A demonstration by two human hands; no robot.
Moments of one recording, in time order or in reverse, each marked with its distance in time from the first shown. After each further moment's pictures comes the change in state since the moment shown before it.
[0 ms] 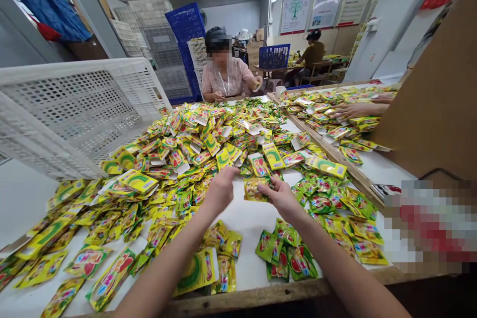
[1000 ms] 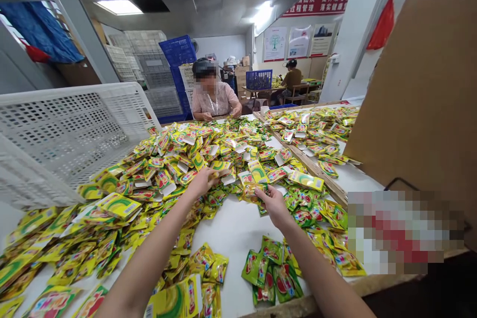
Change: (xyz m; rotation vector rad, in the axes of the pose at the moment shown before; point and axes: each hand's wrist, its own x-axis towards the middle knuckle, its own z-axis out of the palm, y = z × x) left_hand 0.071 -0.055 -0.004 -0.065 -0.145 -0.177; right_hand 0.019 -0.008 -0.023 0.070 0.203 -0.153
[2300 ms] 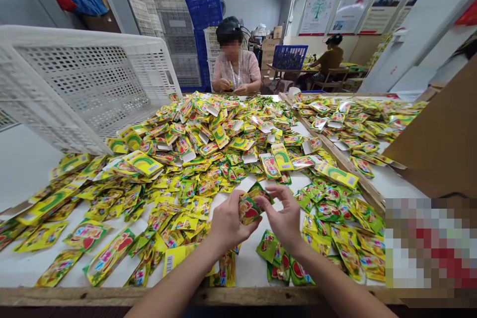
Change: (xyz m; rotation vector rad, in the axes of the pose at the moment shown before) left_hand -0.146 0.076 0.037 -0.085 0.169 -0.091; right_hand -0.060 0.033 0.029 -0.602 0.034 -0.556
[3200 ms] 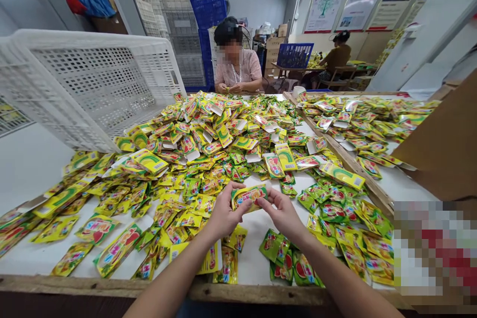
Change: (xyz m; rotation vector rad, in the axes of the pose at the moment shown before) left_hand 0.010 -0.008 -0.015 -0.656 -0.114 -0.224; right_hand 0.017 -0.001 -0.007 0.287 -0.515 0.266
